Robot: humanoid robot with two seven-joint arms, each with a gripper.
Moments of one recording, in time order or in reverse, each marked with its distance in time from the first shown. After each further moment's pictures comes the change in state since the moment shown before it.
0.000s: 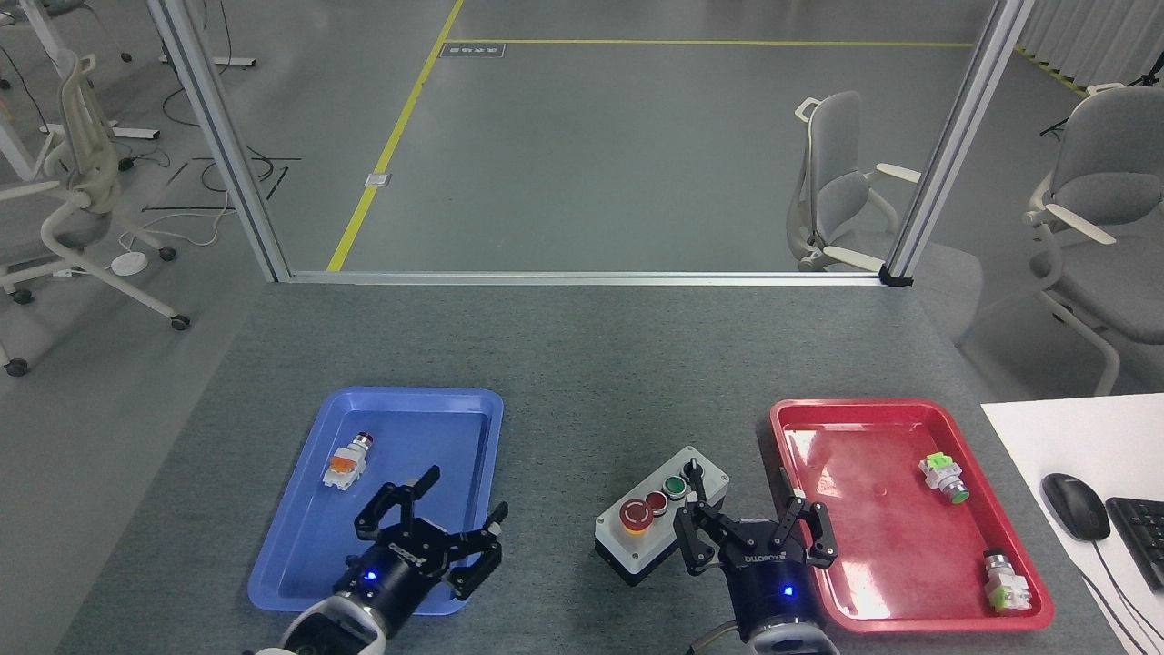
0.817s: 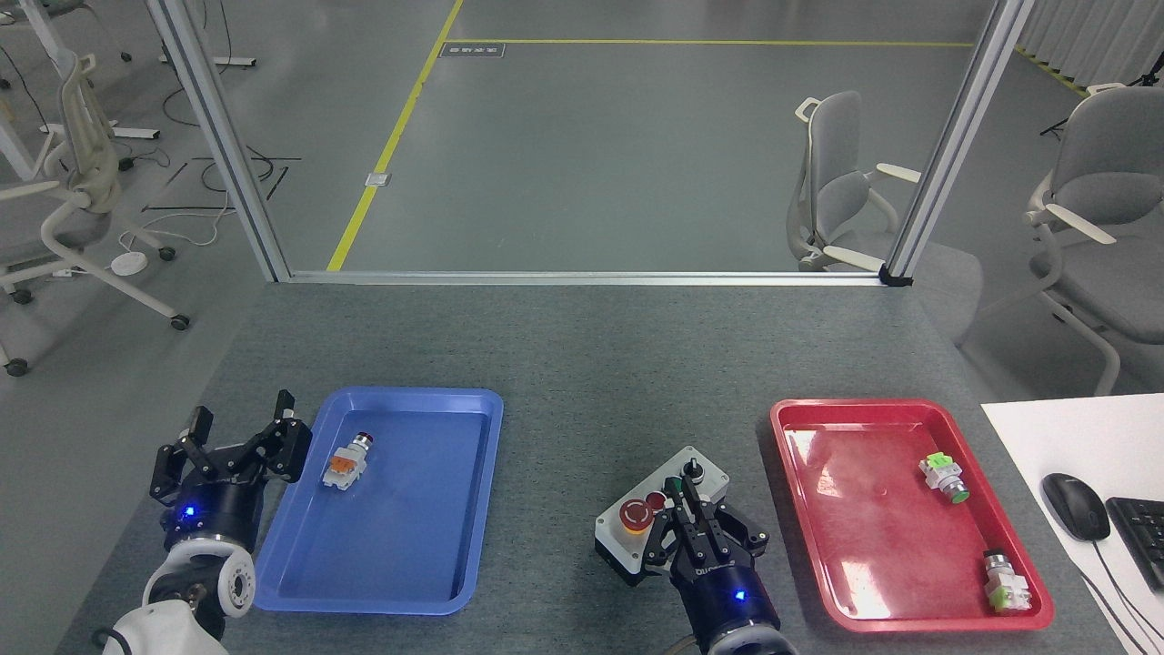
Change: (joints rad) left arm -0.074 -0.072 0.480 0.105 0.072 0.136 0.019; right arm -0.010 0.021 0.076 0.042 0.015 -0.055 0.091
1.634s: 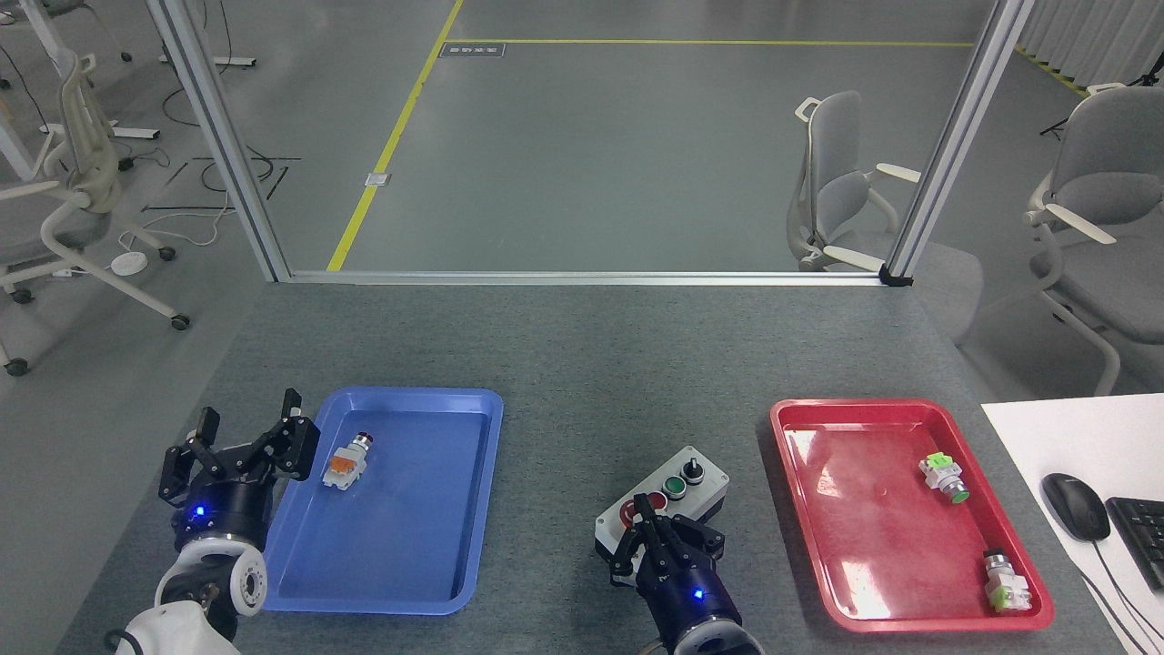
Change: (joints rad) left arm 0.008 -0.020 -0.005 -0.028 -0.006 0.034 -0.010; right arm -0.067 0.024 0.040 0.165 0.061 0.002 0.023
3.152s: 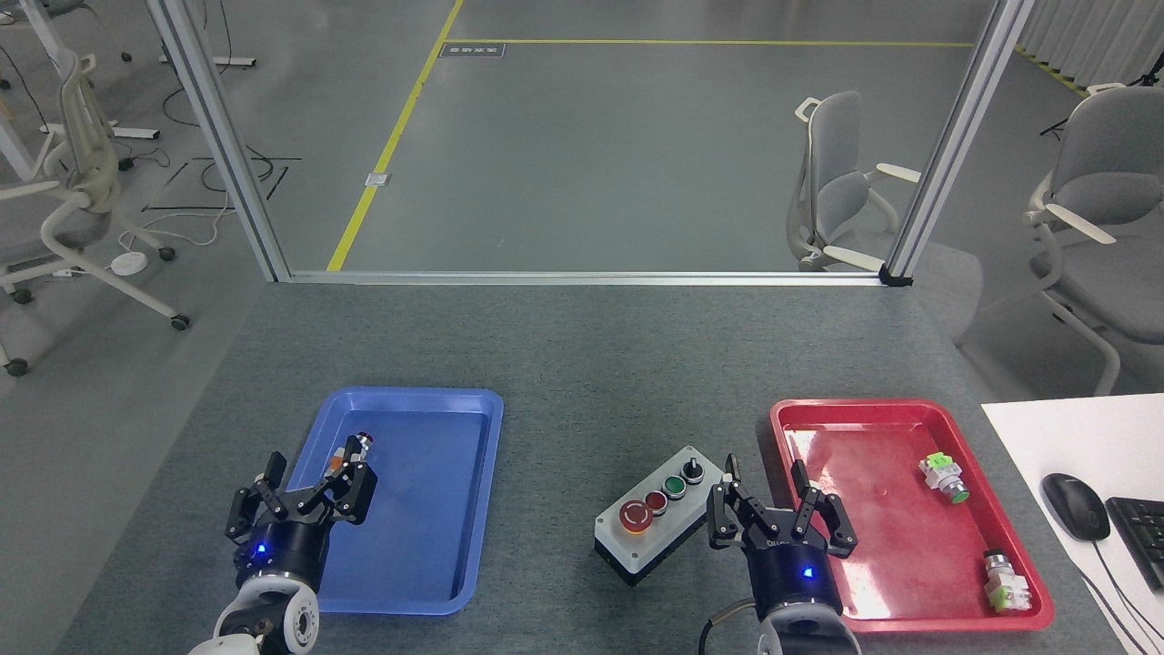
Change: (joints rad) left arm 0.050 -0.059 -0.081 0.048 0.015 0.000 -0.002; right arm 0.029 -0.050 -0.173 -0.160 -0.118 0.115 -0.050
